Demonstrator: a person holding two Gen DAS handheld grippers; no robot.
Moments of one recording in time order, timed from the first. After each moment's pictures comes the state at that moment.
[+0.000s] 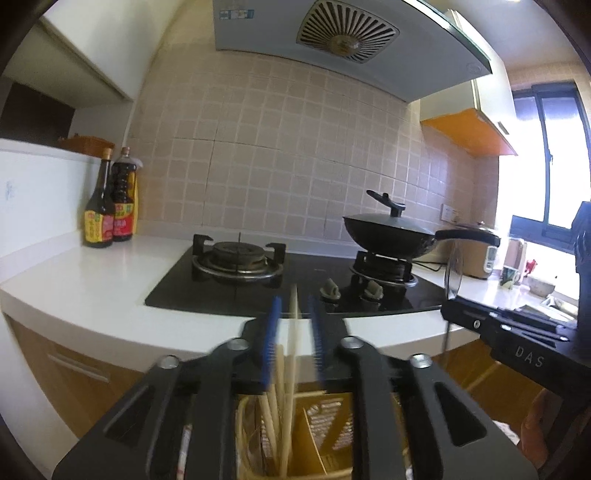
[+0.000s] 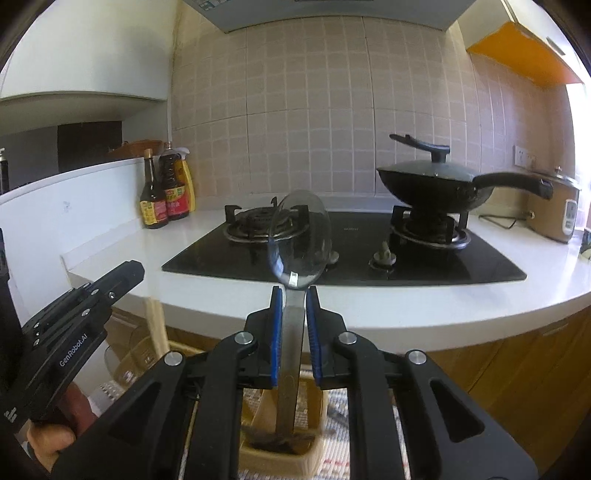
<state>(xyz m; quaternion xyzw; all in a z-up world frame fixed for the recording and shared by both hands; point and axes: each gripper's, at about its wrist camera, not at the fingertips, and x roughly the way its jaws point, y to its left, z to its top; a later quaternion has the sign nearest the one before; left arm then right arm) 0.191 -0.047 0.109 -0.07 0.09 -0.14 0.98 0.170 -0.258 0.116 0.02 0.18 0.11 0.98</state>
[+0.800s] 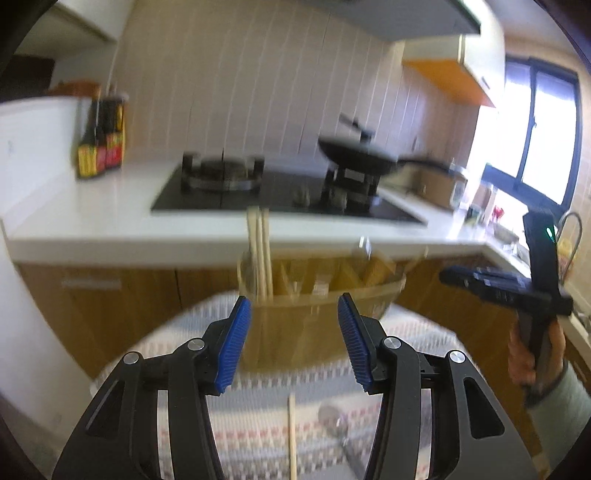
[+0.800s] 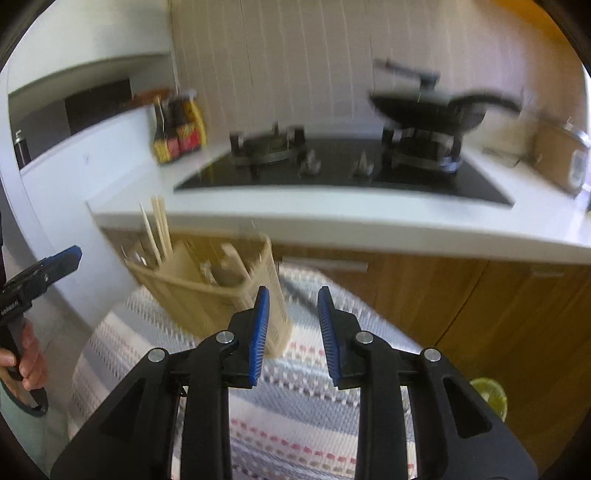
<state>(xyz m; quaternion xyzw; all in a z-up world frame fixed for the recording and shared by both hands) 0.112 -0.019 0.093 -0.05 0.27 -0.20 0.94 0.129 -0.338 0.076 0.01 0.34 0.15 0.93</state>
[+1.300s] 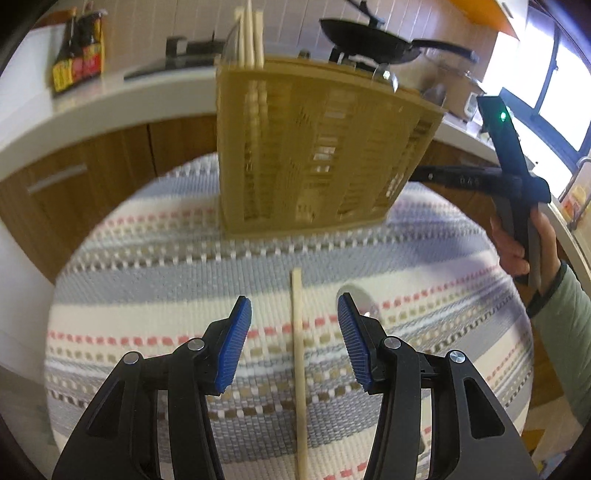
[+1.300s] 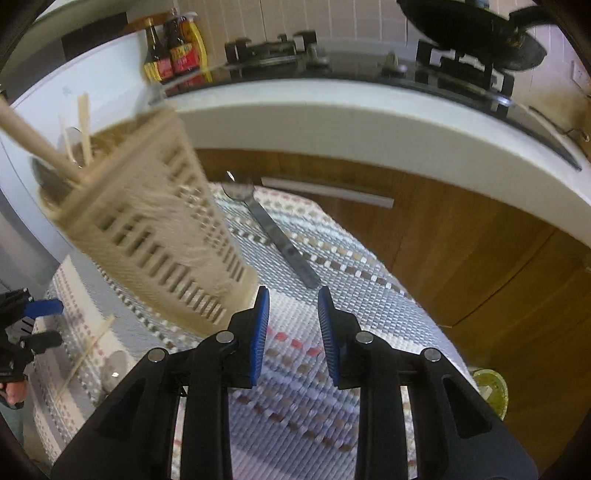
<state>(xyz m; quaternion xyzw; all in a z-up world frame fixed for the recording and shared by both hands) 0.126 -0.031 -0.024 -0.01 0.43 -0.20 0.88 0.208 -0.333 -0.022 -0.02 0.43 0.18 0.88</state>
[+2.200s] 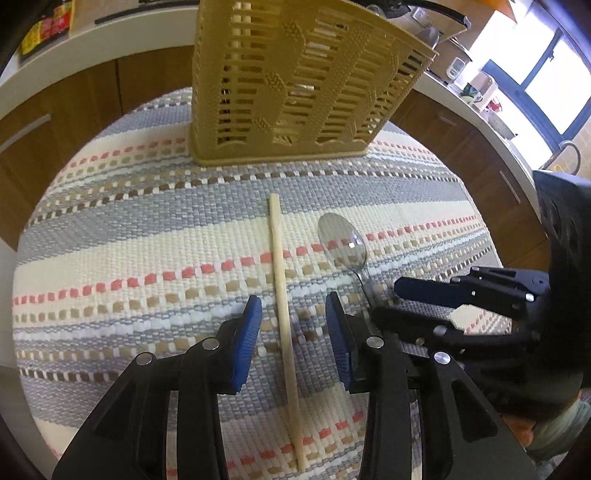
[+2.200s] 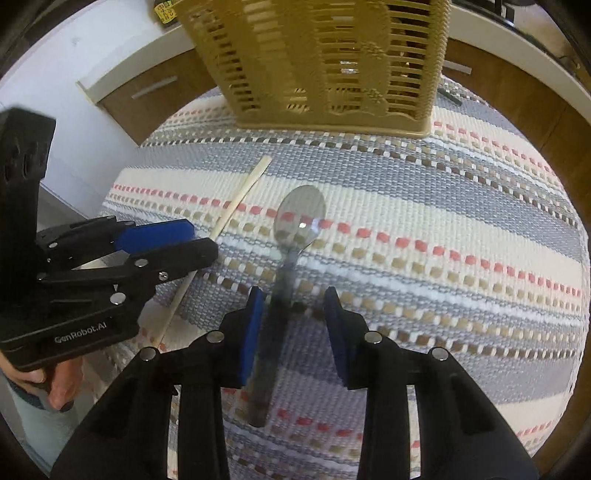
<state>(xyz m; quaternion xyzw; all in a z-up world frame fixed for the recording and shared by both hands) 0.123 -0.021 -0.051 -0.01 0.52 -0.27 0.81 0.056 -0.180 -0.059 0.01 0.54 0.13 0.83</state>
